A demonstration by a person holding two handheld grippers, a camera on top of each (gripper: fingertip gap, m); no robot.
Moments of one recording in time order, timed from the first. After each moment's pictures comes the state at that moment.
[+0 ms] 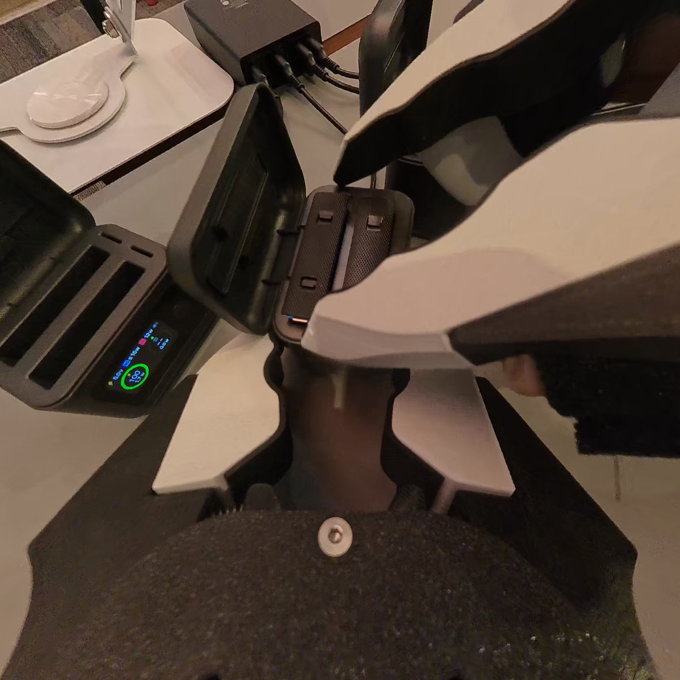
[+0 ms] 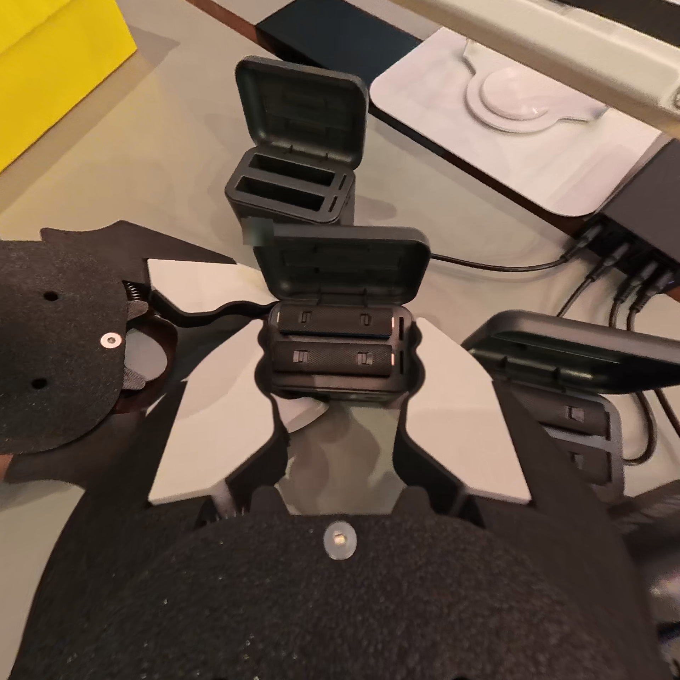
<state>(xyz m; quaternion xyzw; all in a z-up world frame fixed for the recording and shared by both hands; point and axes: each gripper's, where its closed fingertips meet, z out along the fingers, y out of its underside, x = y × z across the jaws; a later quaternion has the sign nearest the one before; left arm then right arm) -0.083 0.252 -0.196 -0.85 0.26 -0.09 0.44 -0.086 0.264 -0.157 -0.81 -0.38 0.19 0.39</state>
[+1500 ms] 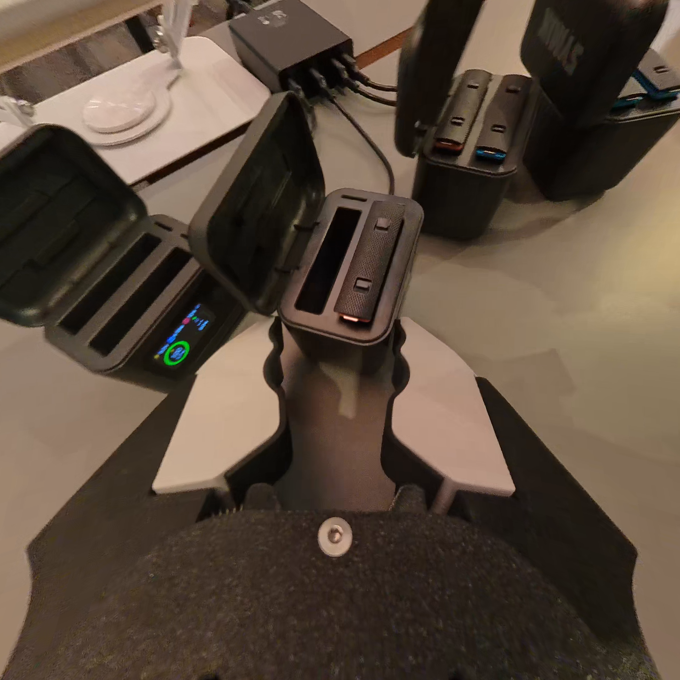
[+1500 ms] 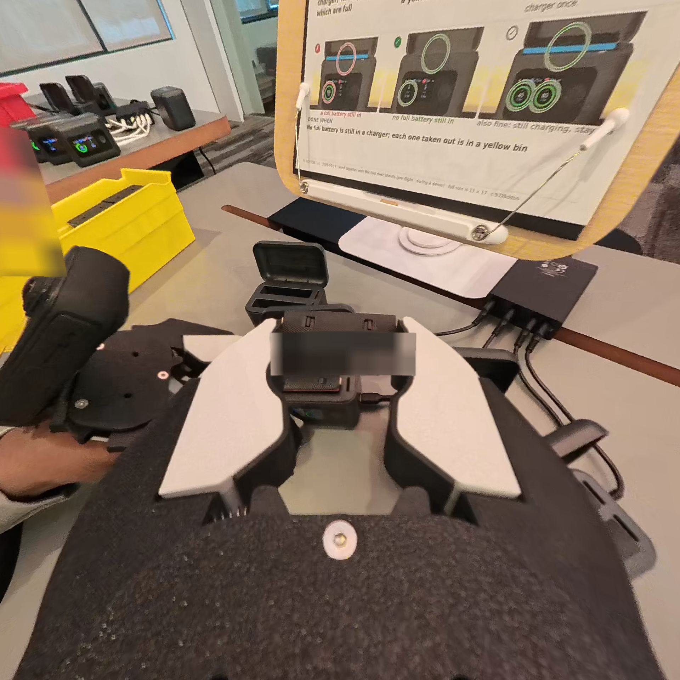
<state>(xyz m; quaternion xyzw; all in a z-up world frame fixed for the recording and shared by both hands) -0.098 0.252 -0.190 -0.85 0.24 -0.08 0.46 -0.049 0.270 -0.074 -0.75 -0.29 0.28 0.52</state>
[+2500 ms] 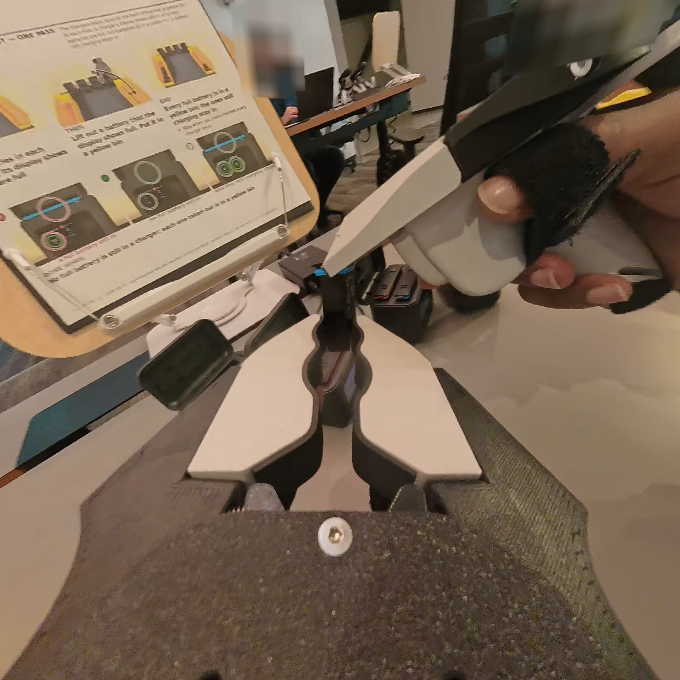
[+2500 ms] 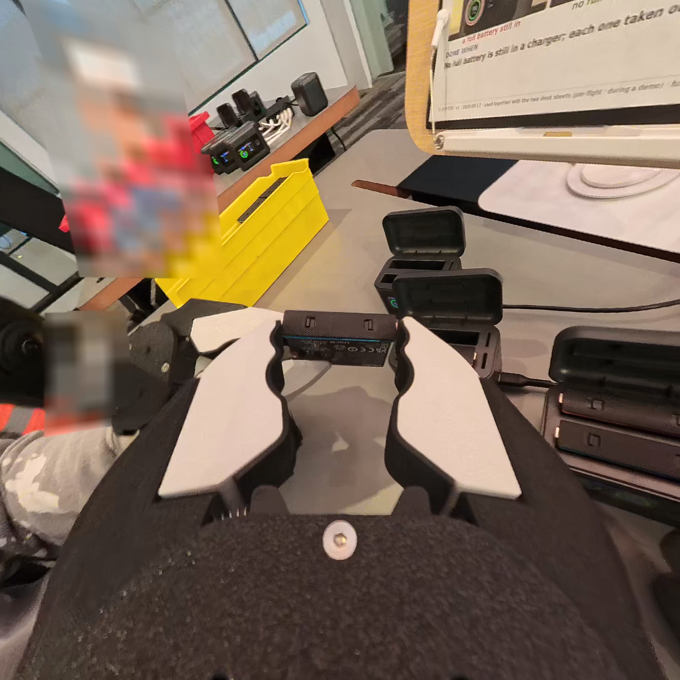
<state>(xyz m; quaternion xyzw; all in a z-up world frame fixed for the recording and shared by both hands) -0.089 0.202 -0.089 -0.69 0.28 -0.07 0.66 -0.086 0.214 -0.069 -0.74 -0.31 0.45 0.39</state>
